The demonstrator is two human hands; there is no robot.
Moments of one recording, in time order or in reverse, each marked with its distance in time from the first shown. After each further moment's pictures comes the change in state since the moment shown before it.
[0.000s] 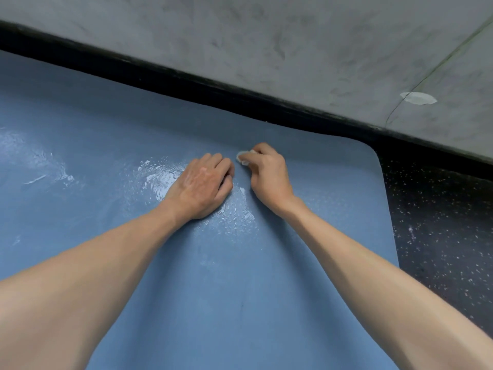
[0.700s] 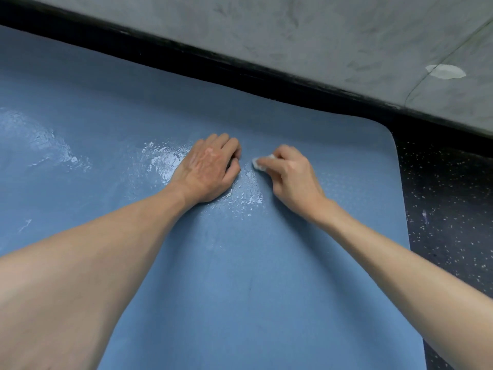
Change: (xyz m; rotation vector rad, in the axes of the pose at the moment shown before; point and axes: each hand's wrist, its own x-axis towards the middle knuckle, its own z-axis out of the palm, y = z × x) left_hand 0.001 0.001 -0.001 -0.023 -0.012 -0.011; right_hand -0.035 0.005 -0.033 -0.089 -0.148 -0.142
